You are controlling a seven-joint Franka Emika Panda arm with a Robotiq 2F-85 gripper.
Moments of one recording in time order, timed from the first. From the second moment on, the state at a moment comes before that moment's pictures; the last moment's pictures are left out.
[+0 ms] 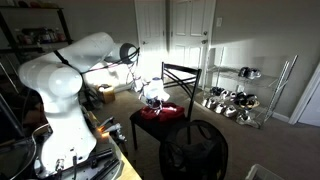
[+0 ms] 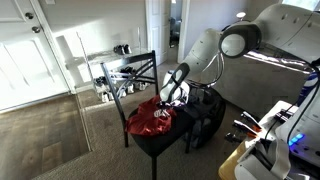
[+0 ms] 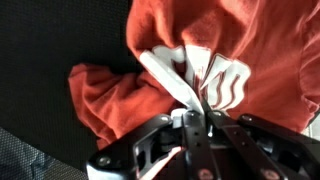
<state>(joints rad) 0.34 1.24 -0.04 -1.50 0.34 2.93 0.52</state>
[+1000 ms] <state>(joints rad) 0.16 0.94 0.13 -1.89 0.51 3.47 0.51</state>
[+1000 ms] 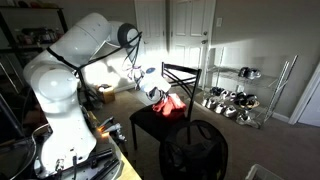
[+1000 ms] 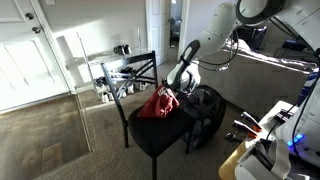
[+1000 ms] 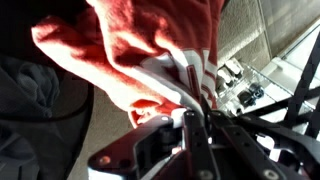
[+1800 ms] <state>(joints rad) 0.67 0.75 -0.38 -2.20 0.94 3.46 0.87</state>
